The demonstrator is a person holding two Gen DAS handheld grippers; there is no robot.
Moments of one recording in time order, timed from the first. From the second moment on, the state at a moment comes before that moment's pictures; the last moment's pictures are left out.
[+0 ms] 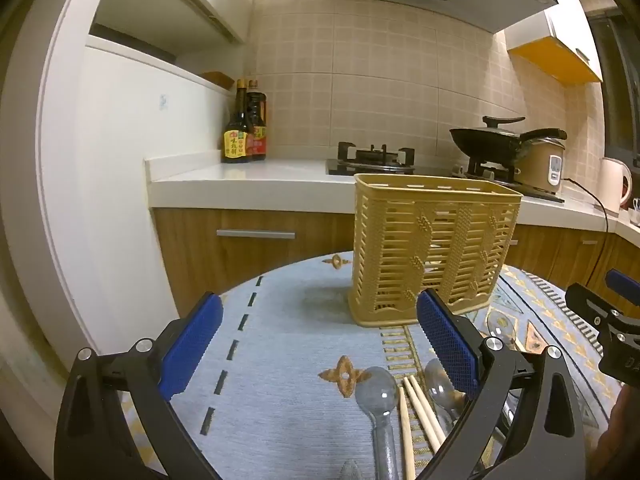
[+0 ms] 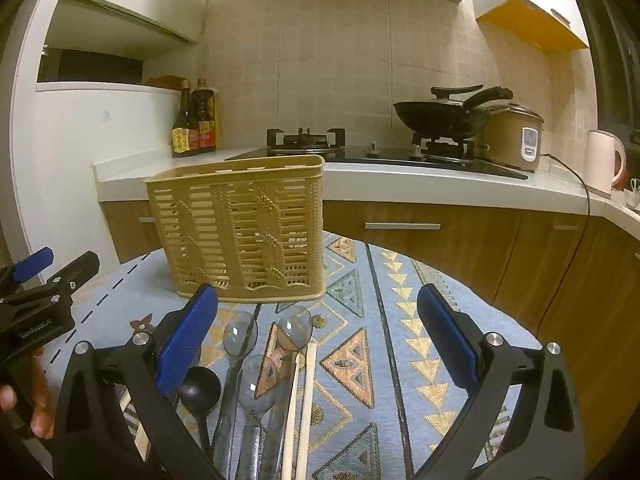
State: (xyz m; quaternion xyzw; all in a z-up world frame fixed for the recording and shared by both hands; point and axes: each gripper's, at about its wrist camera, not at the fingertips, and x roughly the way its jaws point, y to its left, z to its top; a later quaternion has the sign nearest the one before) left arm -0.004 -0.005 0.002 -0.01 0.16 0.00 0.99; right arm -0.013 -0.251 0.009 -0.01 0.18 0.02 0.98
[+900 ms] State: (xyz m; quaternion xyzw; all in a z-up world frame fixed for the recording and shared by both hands) left arm -0.008 -0.006 0.003 -0.01 0.15 -0.01 0.99; right arm -0.012 -0.249 0.009 -0.01 0.18 0.02 0.98
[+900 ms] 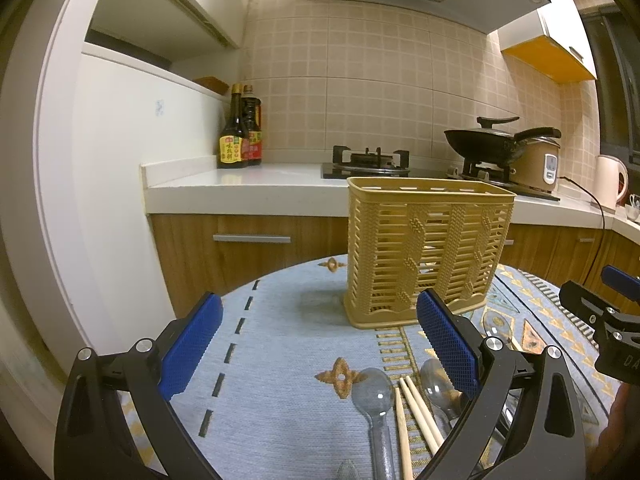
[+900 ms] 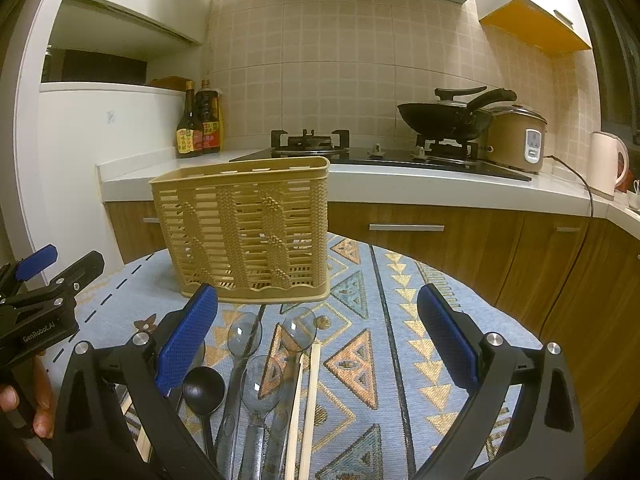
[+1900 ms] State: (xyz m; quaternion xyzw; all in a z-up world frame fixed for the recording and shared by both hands) left arm -0.008 -0.006 0.002 -0.01 0.15 -0.01 0.99; right arm -0.012 -0.248 0.007 -0.02 0.18 0.03 0.98
